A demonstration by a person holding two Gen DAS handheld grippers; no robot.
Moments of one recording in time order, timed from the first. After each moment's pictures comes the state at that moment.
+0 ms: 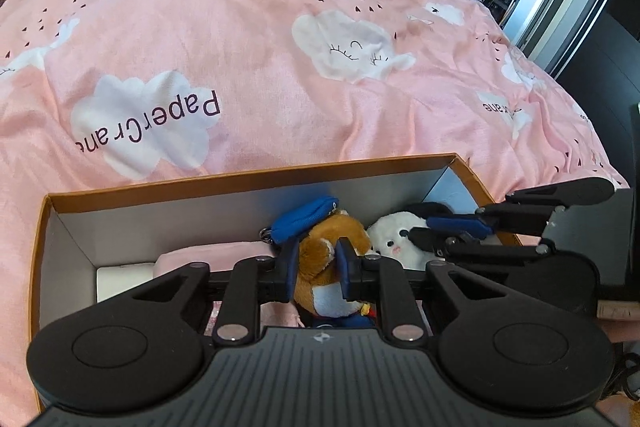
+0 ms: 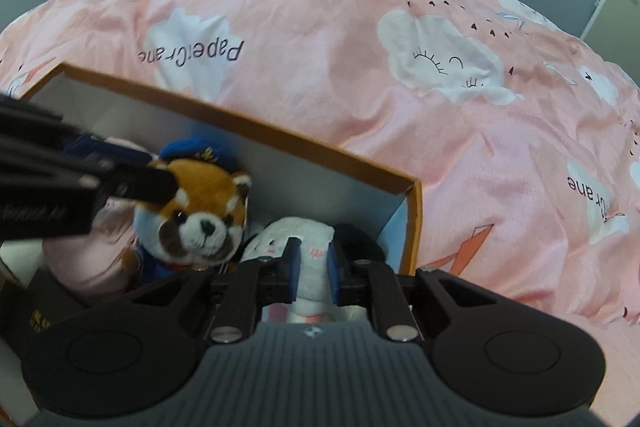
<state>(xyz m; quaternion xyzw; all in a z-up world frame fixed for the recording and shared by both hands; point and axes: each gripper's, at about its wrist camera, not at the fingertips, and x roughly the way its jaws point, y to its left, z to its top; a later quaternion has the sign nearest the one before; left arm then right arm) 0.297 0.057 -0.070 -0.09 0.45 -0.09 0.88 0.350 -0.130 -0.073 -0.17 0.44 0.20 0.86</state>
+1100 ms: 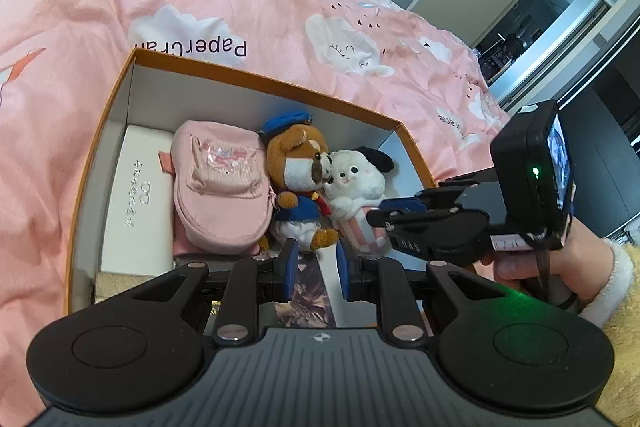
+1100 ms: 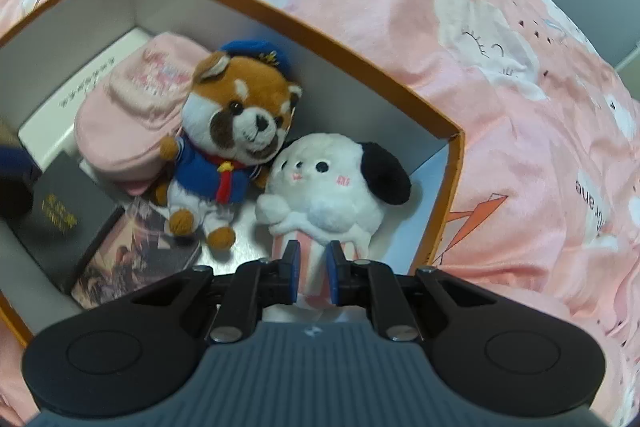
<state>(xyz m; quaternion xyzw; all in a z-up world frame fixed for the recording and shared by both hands) 0.177 0.075 -0.049 -0.23 0.43 -0.09 0.87 0.306 -0.122 -0.079 -0.27 0.48 0.23 0.80</state>
